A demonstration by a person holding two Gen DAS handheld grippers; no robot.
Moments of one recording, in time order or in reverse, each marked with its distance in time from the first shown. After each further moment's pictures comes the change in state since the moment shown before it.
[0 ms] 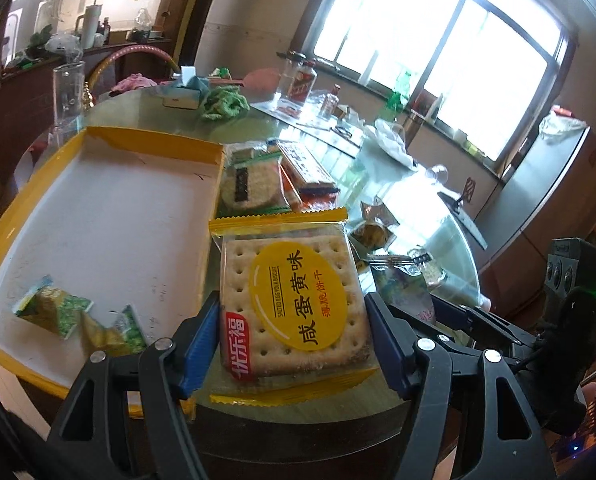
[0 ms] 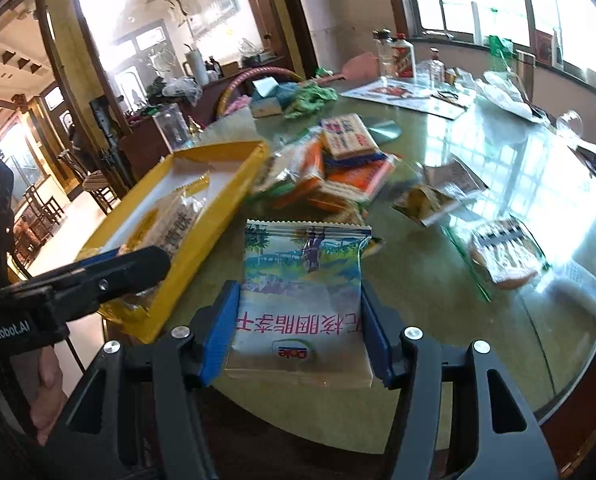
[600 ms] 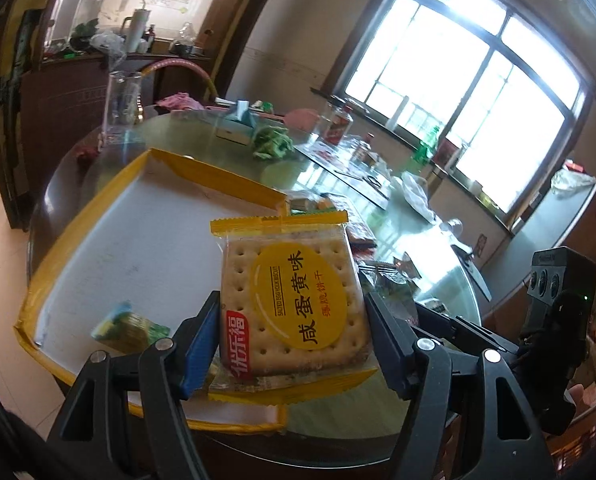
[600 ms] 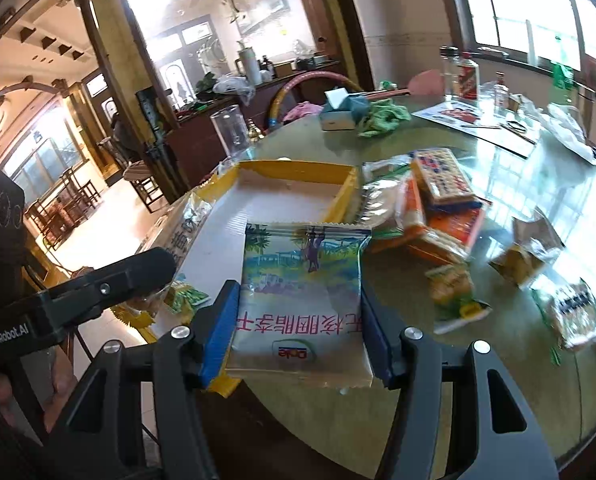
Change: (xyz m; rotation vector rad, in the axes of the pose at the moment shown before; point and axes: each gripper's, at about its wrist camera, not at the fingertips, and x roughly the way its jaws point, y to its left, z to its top) left arm -0.040 0.061 0.019 -0.126 -0.119 0.032; right arm 0.026 0.071 0.039 -0.089 -0.001 0.144
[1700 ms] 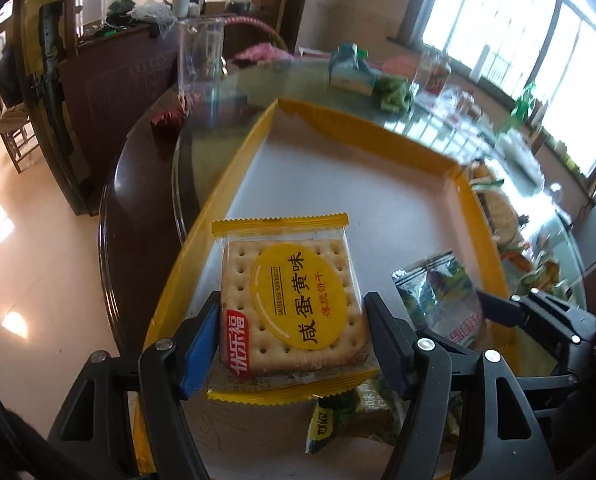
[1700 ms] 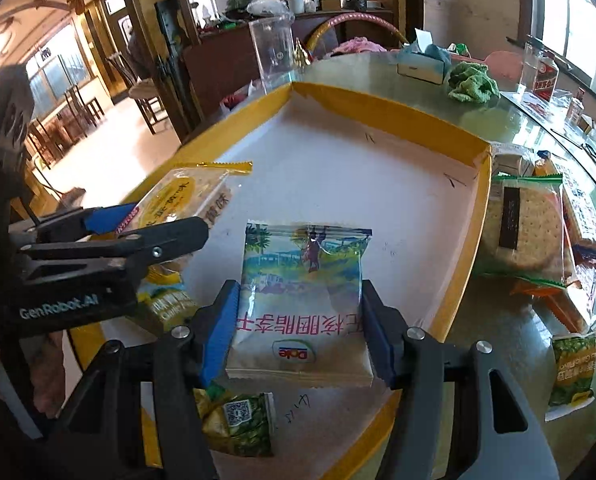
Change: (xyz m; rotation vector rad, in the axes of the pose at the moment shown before) left arm 0.070 0.118 0.021 0.054 0.206 0.291; right arm 0.143 0.077 0.014 -0.184 0.243 -0.021
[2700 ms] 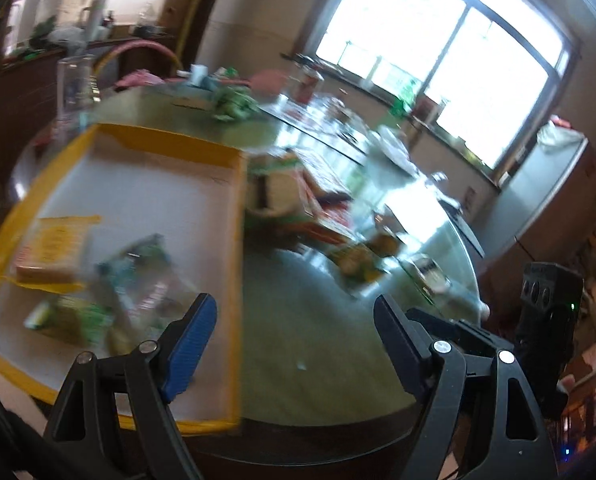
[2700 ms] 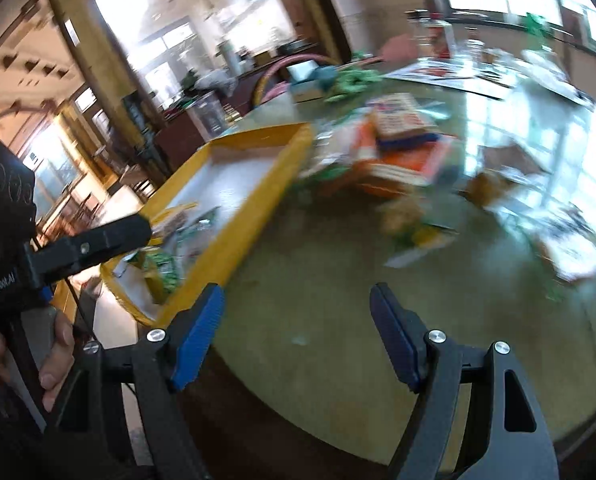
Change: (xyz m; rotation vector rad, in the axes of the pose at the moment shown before) left arm -0.065 -0.146 -0.044 0.086 -0.083 -0.342; right arm -0.135 -0.135 -0.128 0.314 -0.207 0.046
